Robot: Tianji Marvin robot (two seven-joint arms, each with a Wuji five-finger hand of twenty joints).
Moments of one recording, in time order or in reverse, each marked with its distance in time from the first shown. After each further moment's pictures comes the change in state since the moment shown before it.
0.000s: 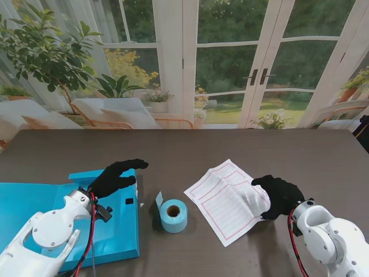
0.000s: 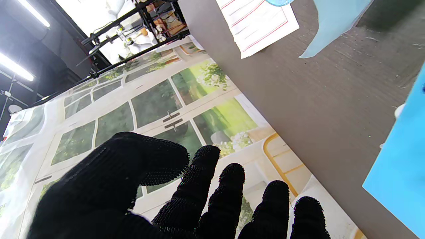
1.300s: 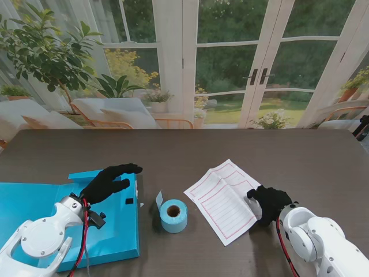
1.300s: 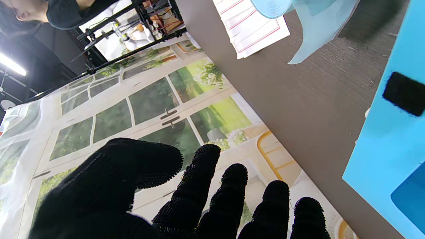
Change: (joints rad) left arm 0.089 0.007 -0.062 -0.077 -0.005 0.023 -0.009; right arm 0.089 0.021 -0.165 0.086 -0.108 0.100 0.080; left_hand -0.031 0.073 -0.065 -0.040 0.012 0.000 0.004 0.008 0.001 0.030 0.000 0.000 0.001 0.000 -0.001 0.000 -0.001 0.000 -0.012 0.000; right_hand 0.115 0.044 0.000 0.000 -0.010 0.022 0.086 0.024 0.000 0.000 0.097 0.035 0.021 0.012 0.037 0.001 -0.001 -0.001 0.027 0.008
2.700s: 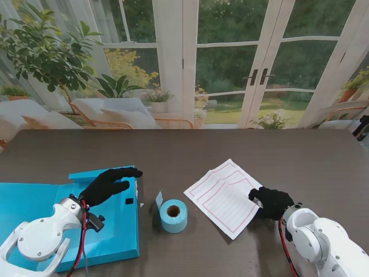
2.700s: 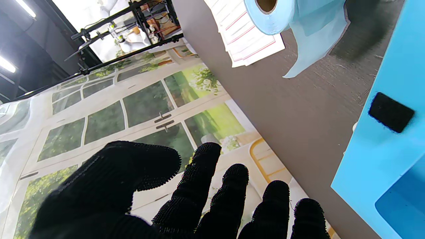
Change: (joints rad) left arm 0.032 0.003 -0.018 -0.052 -0.018 0.074 -0.035; right arm -0.004 -0.007 0.029 0.037 0.121 -0.039 -0.051; left_hand -0.010 0.028 -0.007 -0.021 0.022 0.000 0.001 0.007 0.000 0.011 0.000 0.000 0.002 0.000 0.000 0.000 -0.011 0.000 0.000 0.000; right_hand 0.062 0.710 -0.162 0.039 0.079 -0.034 0.271 -0.135 0.141 0.000 0.089 0.002 0.141 0.030 0.077 0.024 0.011 0.000 0.058 -0.023
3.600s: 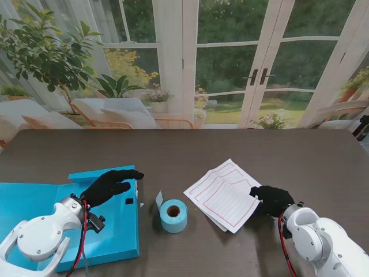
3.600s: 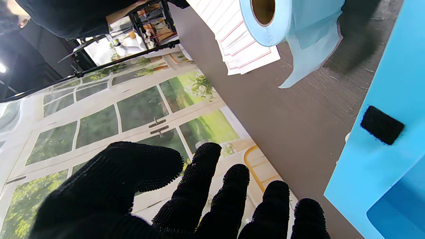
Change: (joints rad) left arm 0.001 0.005 0.000 -0.022 -0.008 0.059 -0.031; right arm 0.001 -0.018 0.018 0.011 0.094 -0.005 -0.050; left_hand 0.001 0.000 0.031 0.000 -0.001 0.002 -0.001 0.000 0.000 0.010 0.000 0.000 0.000 0.000 -0.001 0.000 -0.001 0.000 0.000 0.001; right_hand 0.018 0.024 -0.050 -0.039 0.199 -0.002 0.072 -0.207 0.197 0.000 -0.001 0.000 0.165 0.009 0.050 0.016 0.007 0.011 0.093 -0.022
